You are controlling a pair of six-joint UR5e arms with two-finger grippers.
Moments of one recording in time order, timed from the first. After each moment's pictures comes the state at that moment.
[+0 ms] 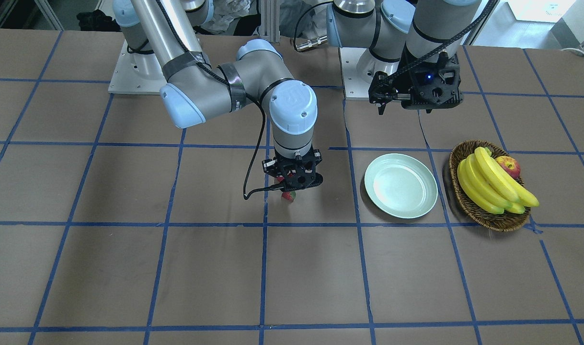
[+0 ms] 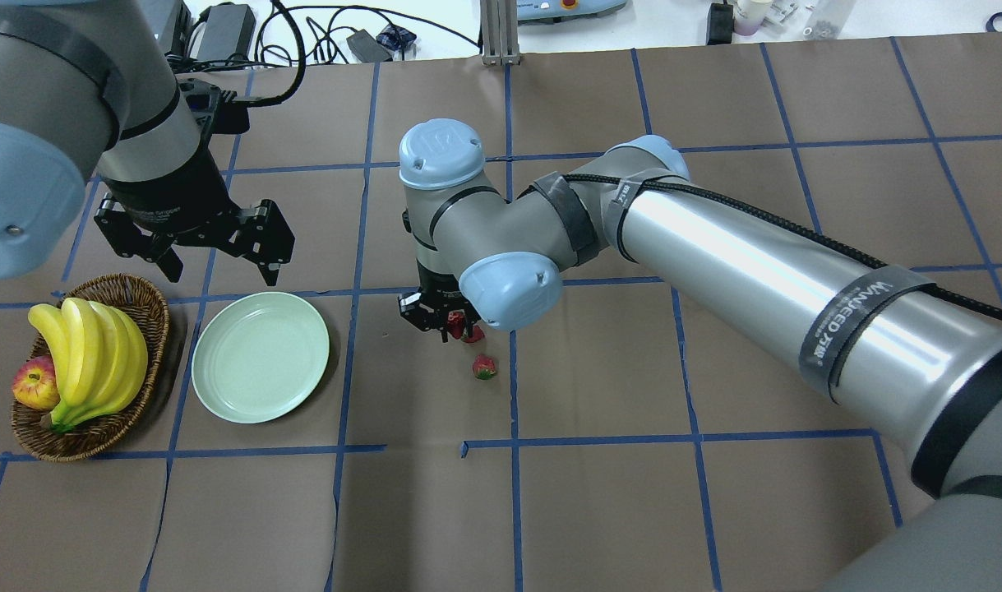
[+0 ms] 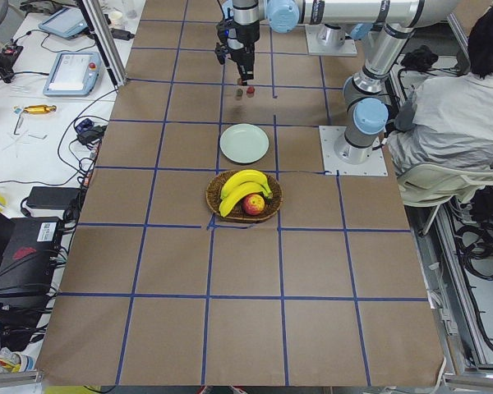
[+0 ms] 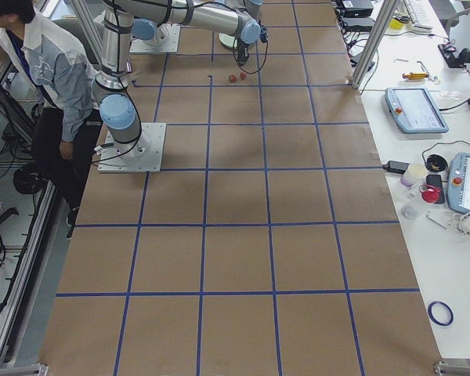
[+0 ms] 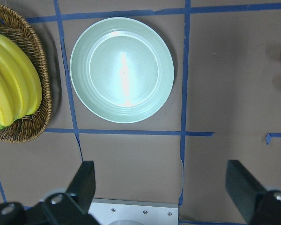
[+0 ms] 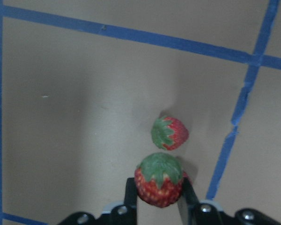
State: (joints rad) left arm -1.58 -1.50 -1.69 -1.64 1.70 -0.01; right arm 2.08 -1.08 1.61 -2.00 -1.42 0.29
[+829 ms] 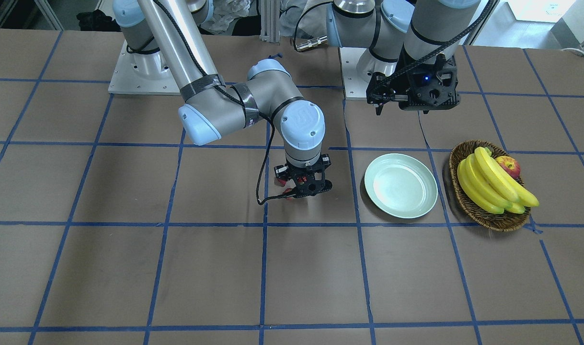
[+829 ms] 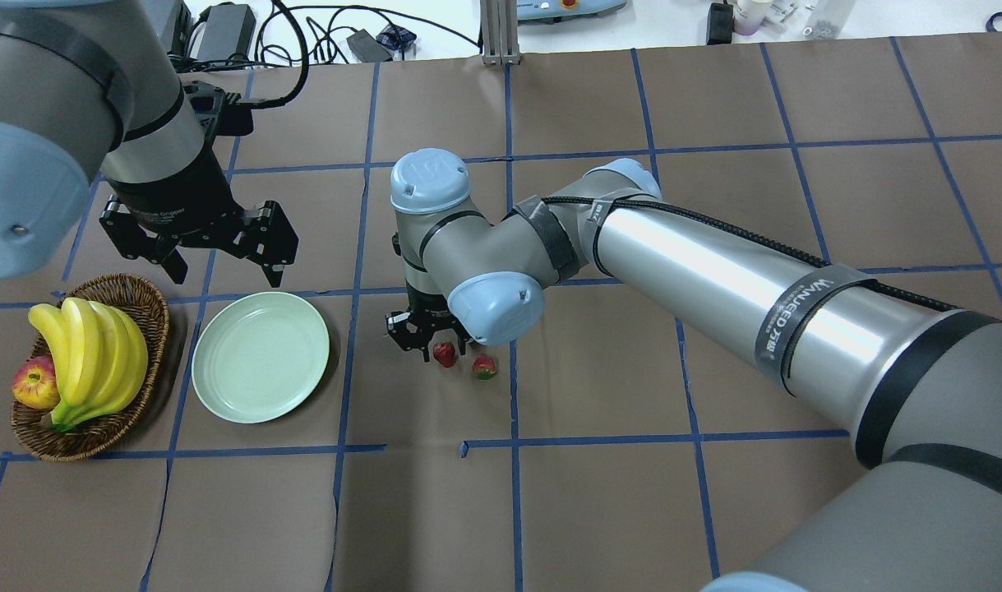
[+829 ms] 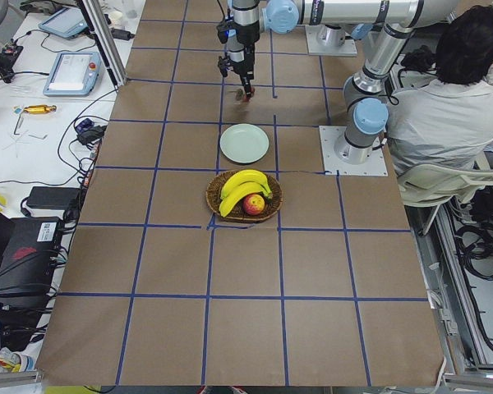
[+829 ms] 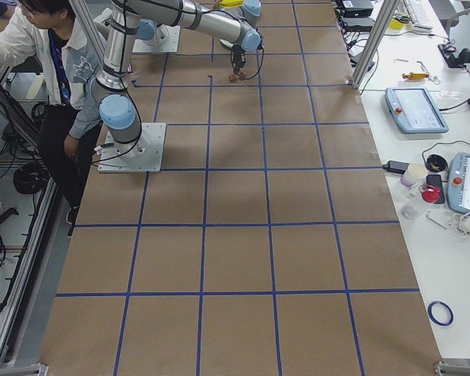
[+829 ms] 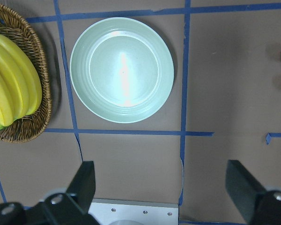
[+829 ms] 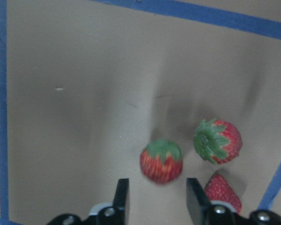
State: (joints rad) left arm -1.58 -1.50 -1.69 -1.64 1.69 -0.01; right arm 2.10 -1.04 1.61 -2.02 -1.39 0.30
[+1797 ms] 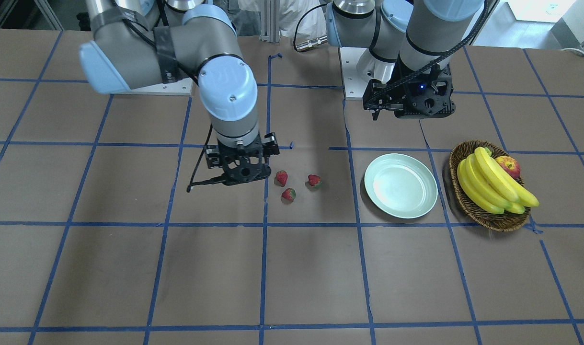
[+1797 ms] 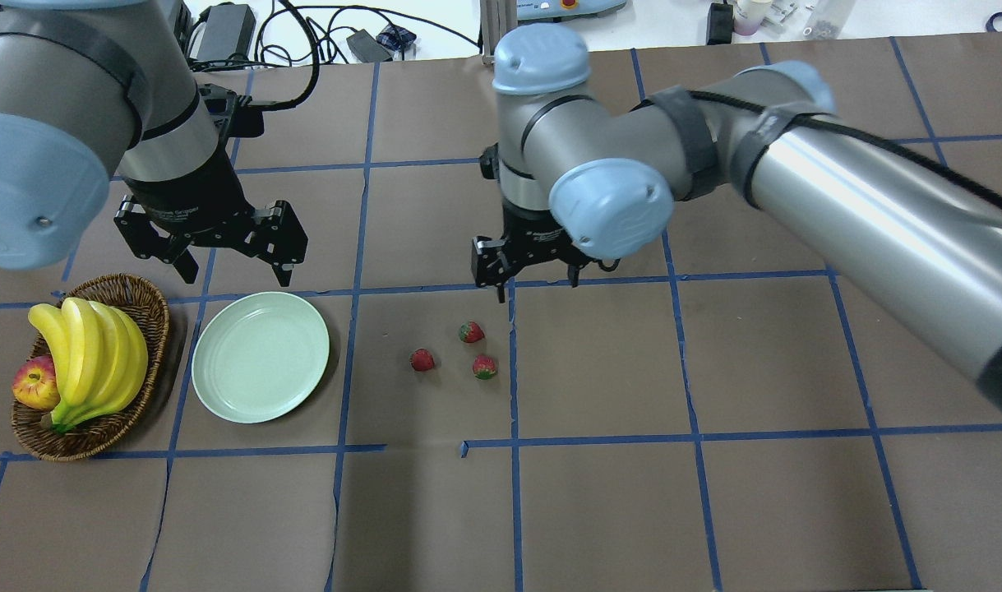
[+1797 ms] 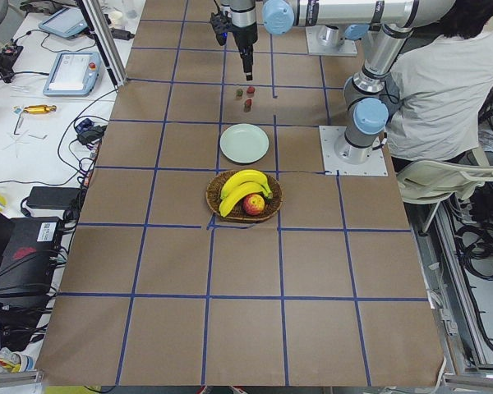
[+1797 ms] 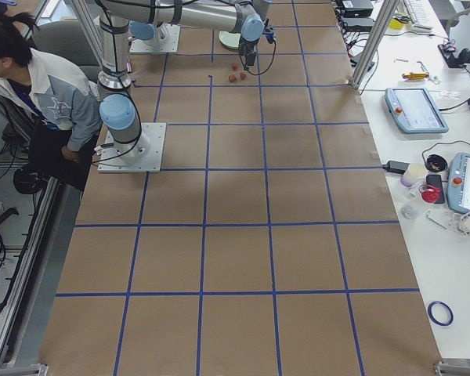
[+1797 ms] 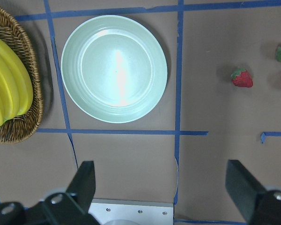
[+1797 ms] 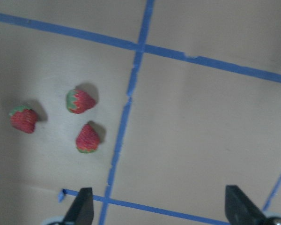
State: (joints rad) left arm -1.59 -1.53 -1.69 -1.63 1.69 -0.03; right arm 1.87 -1.29 1.60 -1.70 -1.53 0.08
